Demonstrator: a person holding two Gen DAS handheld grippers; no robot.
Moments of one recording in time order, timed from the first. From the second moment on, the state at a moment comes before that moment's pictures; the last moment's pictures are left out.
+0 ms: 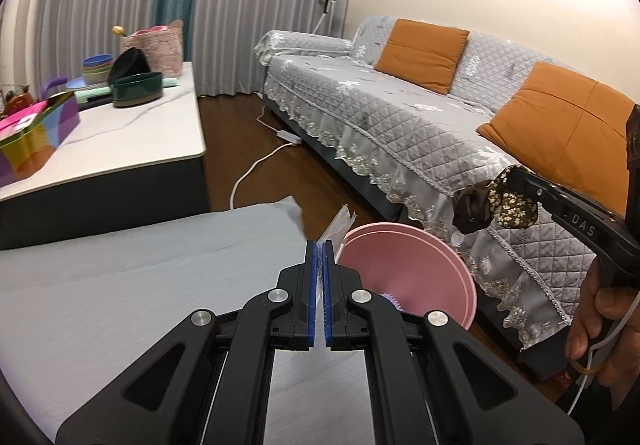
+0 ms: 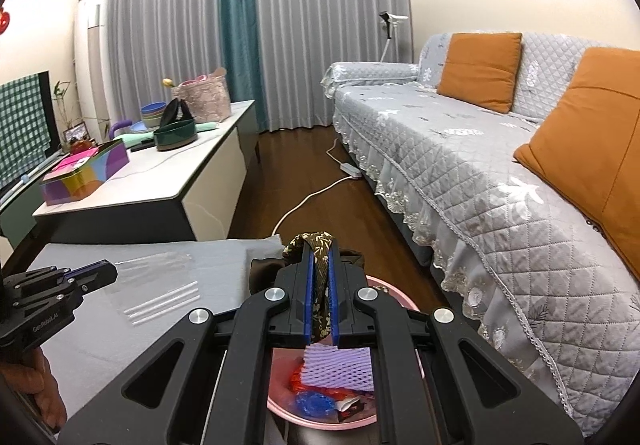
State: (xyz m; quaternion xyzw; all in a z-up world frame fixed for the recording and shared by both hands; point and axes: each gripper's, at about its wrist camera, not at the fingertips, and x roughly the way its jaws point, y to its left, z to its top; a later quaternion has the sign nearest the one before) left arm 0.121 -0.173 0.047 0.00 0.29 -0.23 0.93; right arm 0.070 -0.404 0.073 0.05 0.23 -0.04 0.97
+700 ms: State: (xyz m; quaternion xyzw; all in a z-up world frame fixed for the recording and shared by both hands) left arm 0.164 -0.260 0.023 0.02 0.32 -0.28 0.91; right arm 0.093 -0.450 0.045 0.07 0.25 -0.08 0.96
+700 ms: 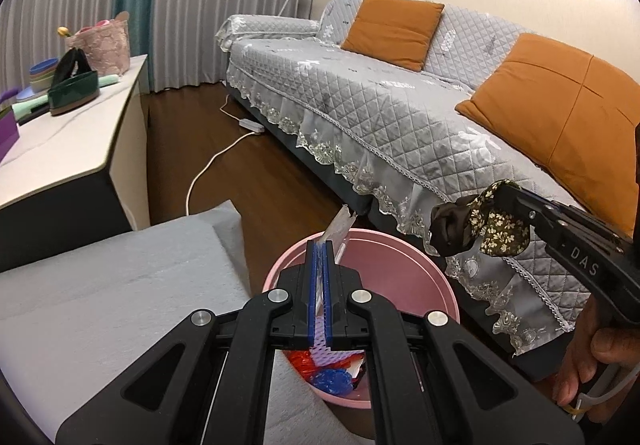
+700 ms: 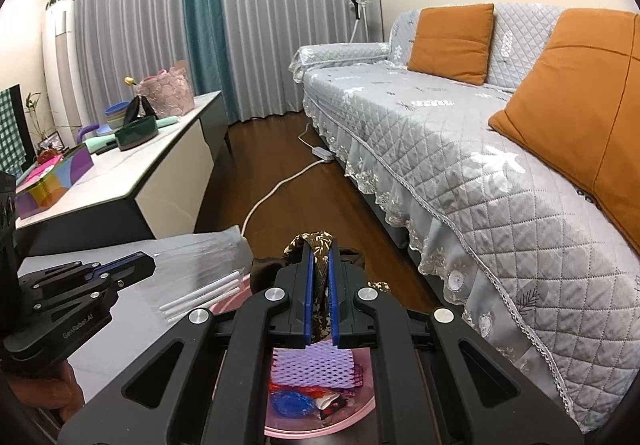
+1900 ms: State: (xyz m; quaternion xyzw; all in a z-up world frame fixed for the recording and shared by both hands) left arm 0.063 -0.119 0.074 0.00 0.28 -0.16 0.95; right arm 0.029 -0.365 0.084 0.04 0.21 -0.06 0.97
